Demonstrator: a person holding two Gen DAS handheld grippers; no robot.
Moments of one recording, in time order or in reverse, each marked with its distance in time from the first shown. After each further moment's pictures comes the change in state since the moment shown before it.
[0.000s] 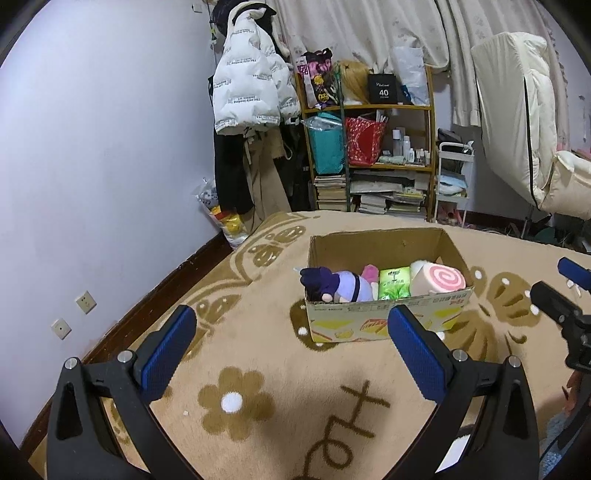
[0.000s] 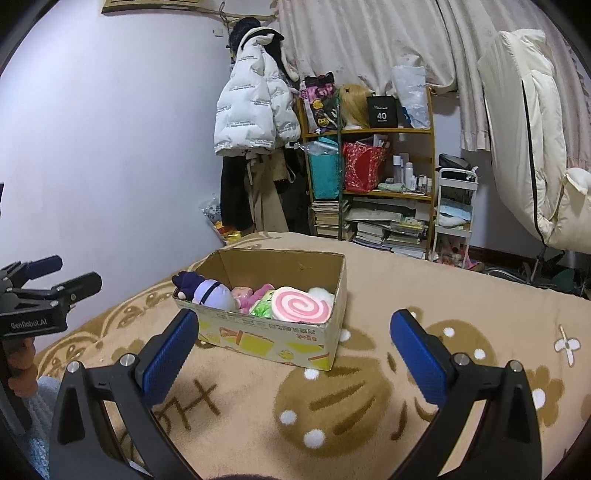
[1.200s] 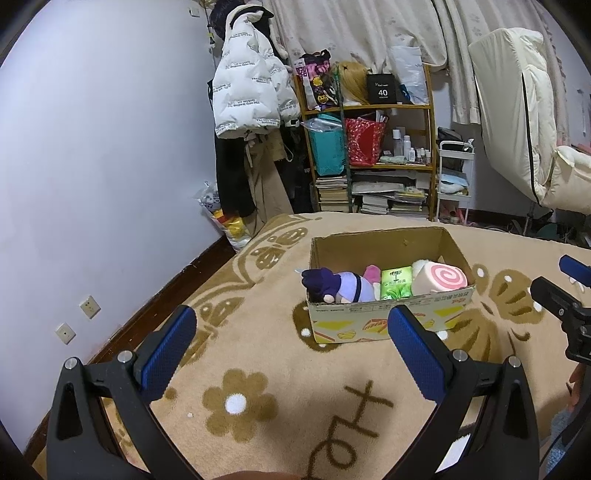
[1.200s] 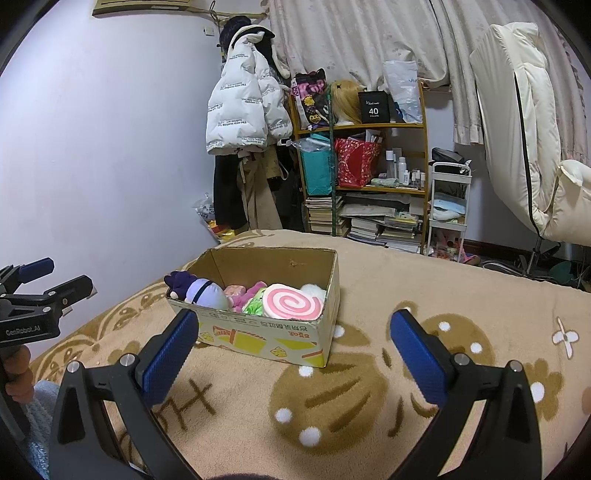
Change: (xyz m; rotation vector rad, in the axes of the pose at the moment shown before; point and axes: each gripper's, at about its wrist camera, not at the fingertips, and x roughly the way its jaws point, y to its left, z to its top) left arm -0.001 0.000 -0.001 0.016 -0.011 0.008; right arm 0.000 -0.009 -0.004 0.012 0.007 -0.006
